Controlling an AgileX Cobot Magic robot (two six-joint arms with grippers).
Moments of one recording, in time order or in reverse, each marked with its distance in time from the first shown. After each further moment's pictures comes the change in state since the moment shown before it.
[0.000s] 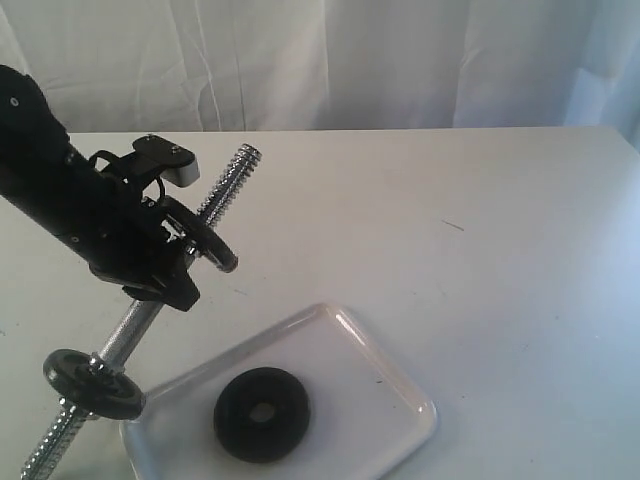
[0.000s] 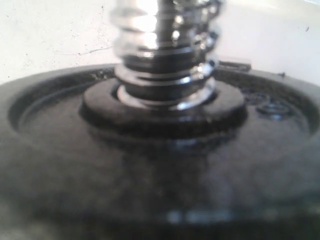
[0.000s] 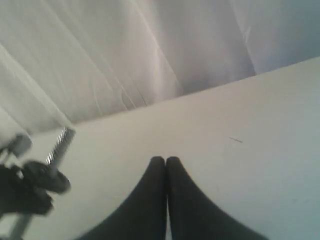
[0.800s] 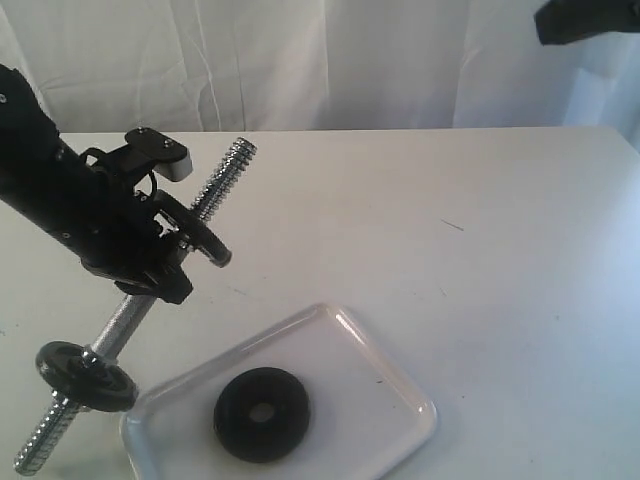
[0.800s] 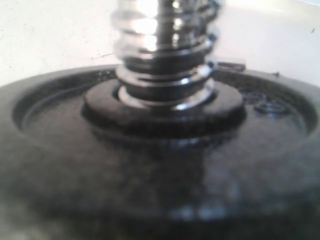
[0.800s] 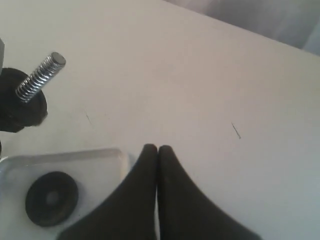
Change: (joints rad) left arm 0.013 -0.024 0.006 0.033 -0.017 -0.003; right arm 0.090 0.970 -0.900 -0.007 0.434 -0.337
